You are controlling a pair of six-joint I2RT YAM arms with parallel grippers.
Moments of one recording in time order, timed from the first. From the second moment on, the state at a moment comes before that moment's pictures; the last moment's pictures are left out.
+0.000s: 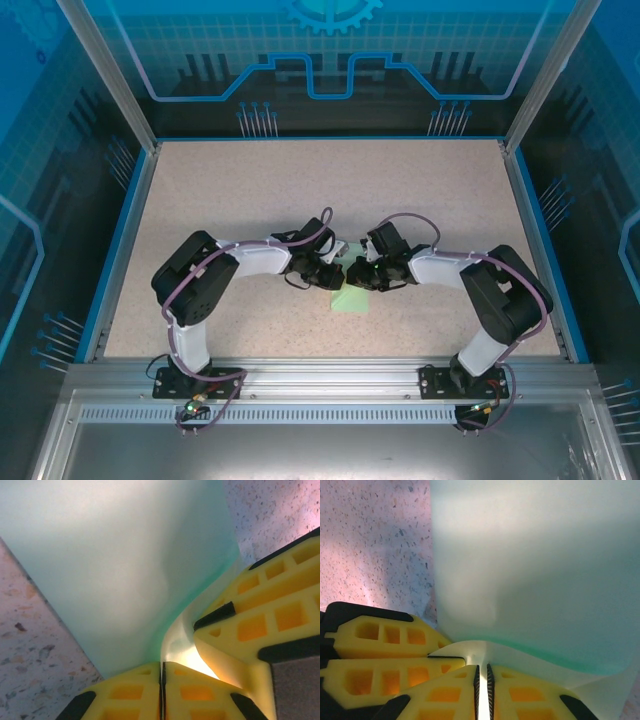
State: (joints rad) left arm -0.68 1.88 1.04 -0.28 0.43 -0.37; right arm 0.55 1.65 0.75 -0.16 -0.42 0.74
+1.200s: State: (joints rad) left arm -0.67 1.62 0.91 -0.24 0.52 -0.47; right arm 0.55 1.66 0.77 -0.24 -0.39 0.71
